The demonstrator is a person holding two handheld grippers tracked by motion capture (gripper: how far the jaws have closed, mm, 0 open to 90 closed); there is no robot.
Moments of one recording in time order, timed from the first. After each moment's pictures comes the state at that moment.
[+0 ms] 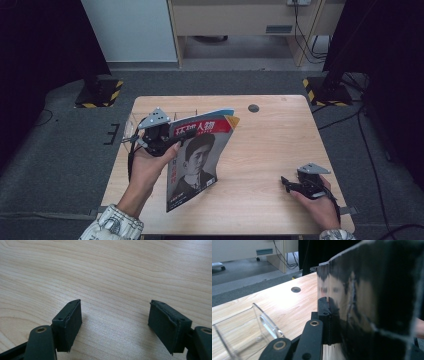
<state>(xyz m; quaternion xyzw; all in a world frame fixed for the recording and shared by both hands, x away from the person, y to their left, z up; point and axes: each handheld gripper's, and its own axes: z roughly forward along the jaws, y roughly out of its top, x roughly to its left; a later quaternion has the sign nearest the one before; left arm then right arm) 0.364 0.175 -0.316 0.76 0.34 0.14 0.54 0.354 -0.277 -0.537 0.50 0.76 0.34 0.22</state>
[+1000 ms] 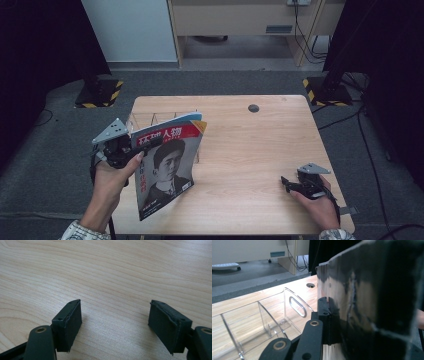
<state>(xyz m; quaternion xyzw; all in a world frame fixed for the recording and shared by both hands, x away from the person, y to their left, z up) 0.336 0.255 -0.324 0.74 0.36 0.16 0.55 0.354 -0.278 -0.537 0.50 0.76 0.34 0.22</state>
